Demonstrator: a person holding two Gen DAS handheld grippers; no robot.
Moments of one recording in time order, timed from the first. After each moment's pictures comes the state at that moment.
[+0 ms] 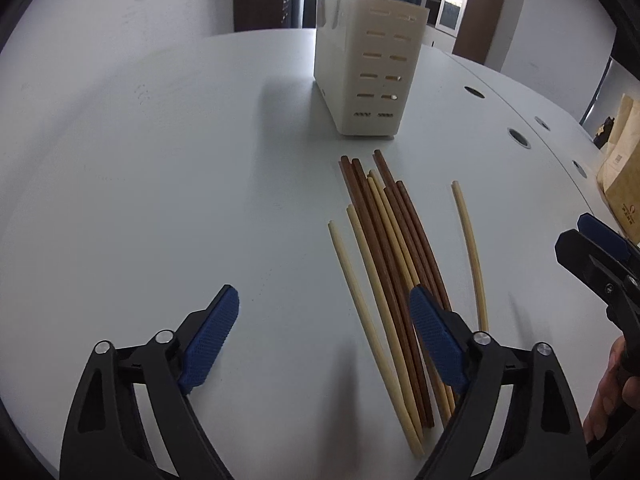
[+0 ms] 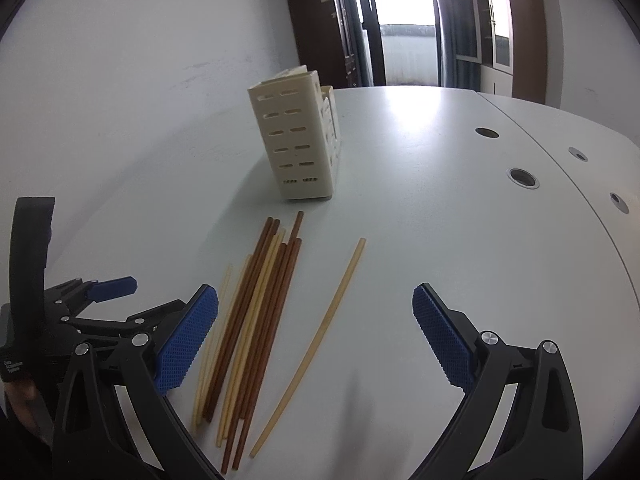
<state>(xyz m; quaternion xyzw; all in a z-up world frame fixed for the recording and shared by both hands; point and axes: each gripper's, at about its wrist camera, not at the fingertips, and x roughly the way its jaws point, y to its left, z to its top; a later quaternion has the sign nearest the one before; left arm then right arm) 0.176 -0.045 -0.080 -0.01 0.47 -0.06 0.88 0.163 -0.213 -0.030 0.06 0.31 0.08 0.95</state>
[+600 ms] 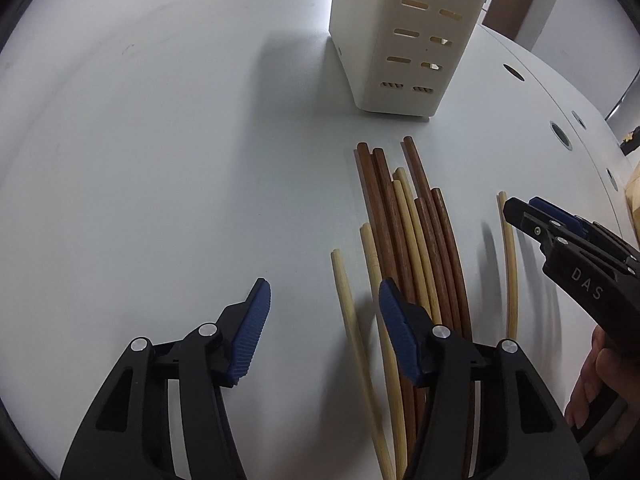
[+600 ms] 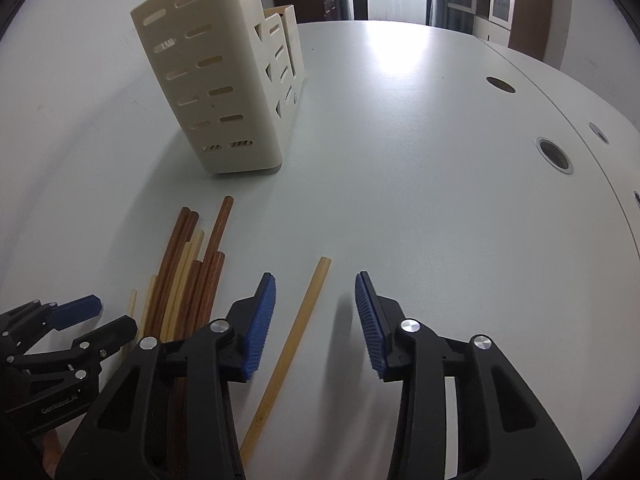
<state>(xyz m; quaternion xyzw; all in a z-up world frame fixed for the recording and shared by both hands) 0.233 -0.054 -0.110 -0.03 0.54 -0.03 0.84 0.272 -0.210 -0.069 0.03 0.42 0.04 0.91</state>
